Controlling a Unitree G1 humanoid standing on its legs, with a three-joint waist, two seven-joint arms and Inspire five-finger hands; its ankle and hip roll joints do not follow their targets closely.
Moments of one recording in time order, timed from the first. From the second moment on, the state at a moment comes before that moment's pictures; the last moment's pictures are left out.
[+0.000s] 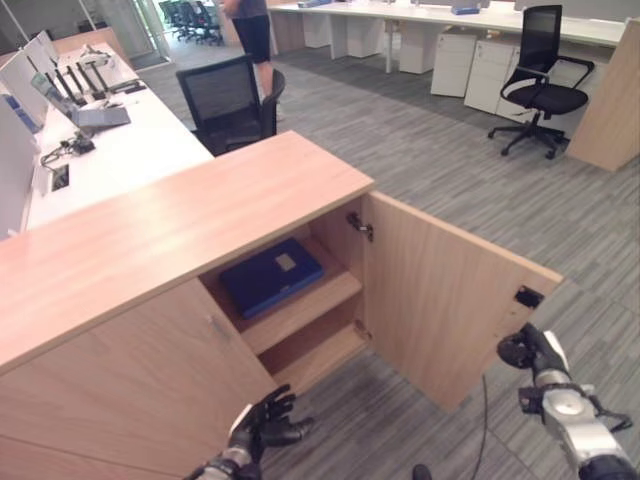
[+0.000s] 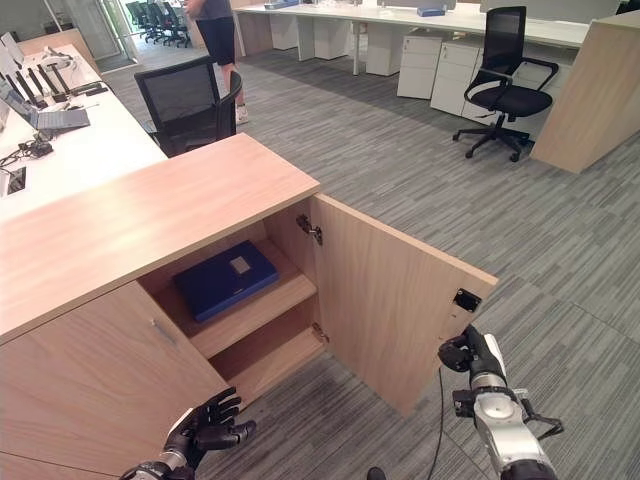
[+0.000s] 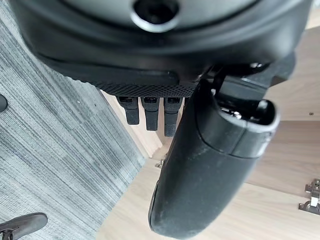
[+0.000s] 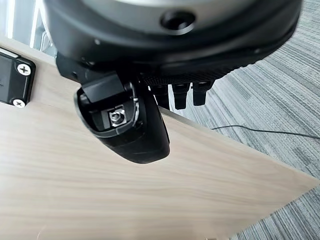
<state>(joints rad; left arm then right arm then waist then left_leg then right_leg) 0.24 0.29 -0.17 0.54 -0.38 -0.09 -0.15 0.00 -0.60 0.10 0.48 0.24 0.03 -0.13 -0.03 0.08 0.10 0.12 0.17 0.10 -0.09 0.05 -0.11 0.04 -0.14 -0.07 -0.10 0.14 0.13</state>
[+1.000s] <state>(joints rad) 0.14 0.17 -0.16 0.72 -0.38 -0.09 -0.08 0.18 -0.52 0.25 0.17 0.24 0.03 0.03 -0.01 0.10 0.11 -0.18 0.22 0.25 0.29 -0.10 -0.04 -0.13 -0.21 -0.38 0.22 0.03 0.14</state>
